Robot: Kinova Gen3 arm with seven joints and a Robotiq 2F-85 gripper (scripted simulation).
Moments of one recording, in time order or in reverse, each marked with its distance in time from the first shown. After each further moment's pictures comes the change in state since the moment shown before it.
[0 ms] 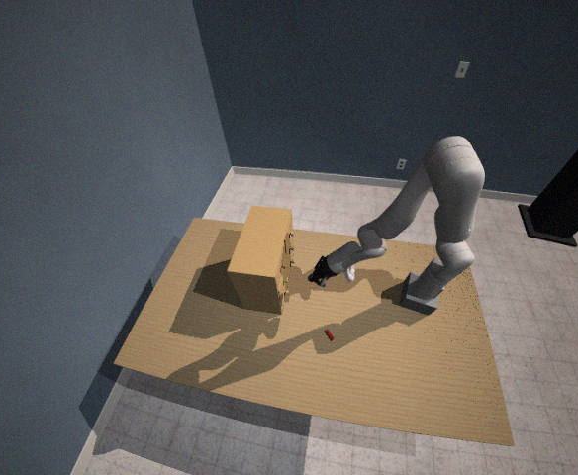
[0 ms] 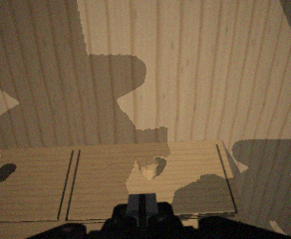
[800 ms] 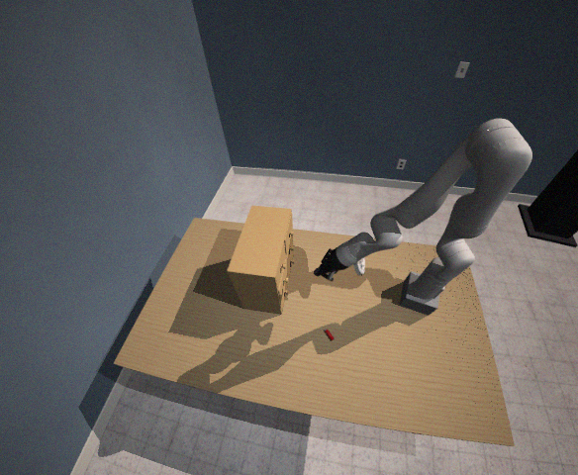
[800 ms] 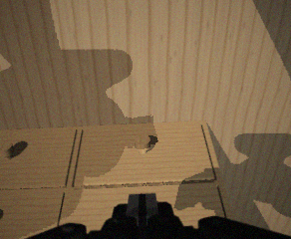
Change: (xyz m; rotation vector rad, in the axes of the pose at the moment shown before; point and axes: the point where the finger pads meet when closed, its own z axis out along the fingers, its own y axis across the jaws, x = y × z) arm -0.011 0.003 -0.058 -0.010 -0.026 0.002
